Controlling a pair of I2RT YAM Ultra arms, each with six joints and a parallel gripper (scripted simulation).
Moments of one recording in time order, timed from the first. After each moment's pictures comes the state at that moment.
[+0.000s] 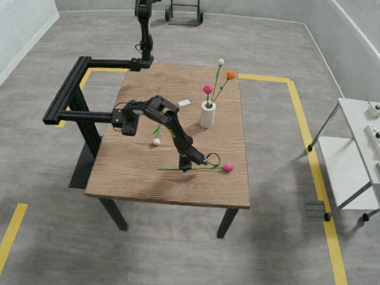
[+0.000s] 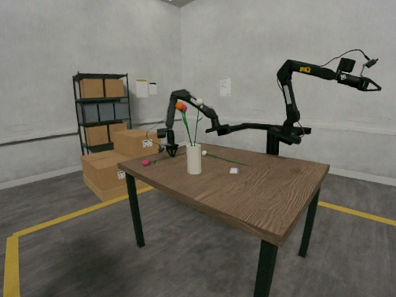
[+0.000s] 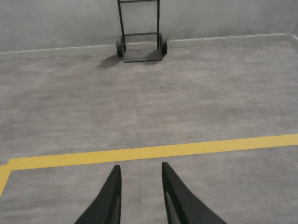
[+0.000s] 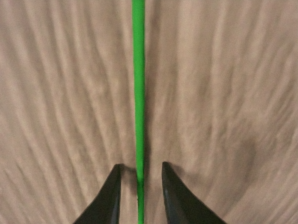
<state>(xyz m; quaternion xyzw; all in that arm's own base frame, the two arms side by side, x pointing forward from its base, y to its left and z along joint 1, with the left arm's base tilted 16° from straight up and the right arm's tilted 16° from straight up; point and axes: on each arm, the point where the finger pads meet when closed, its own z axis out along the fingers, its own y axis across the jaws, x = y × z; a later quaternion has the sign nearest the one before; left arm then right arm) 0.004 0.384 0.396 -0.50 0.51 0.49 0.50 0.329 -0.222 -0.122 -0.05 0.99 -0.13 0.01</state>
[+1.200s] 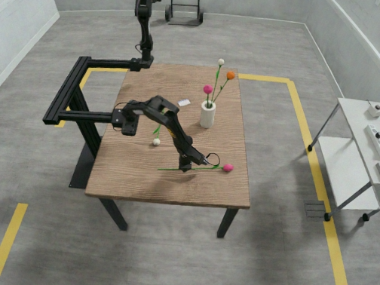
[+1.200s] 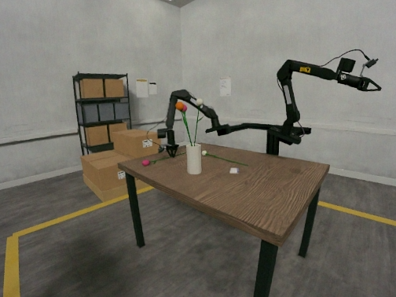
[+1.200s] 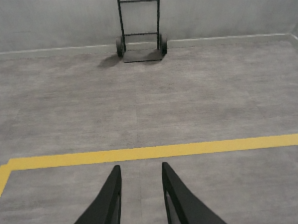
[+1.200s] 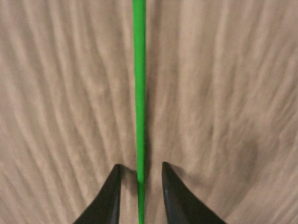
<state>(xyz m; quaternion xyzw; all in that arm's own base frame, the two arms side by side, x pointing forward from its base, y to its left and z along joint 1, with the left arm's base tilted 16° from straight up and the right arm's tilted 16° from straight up) 0.004 0.384 0.396 -0.50 0.51 0.49 0.50 0.328 -0.222 -0.124 -0.05 0.99 -0.14 0.01</state>
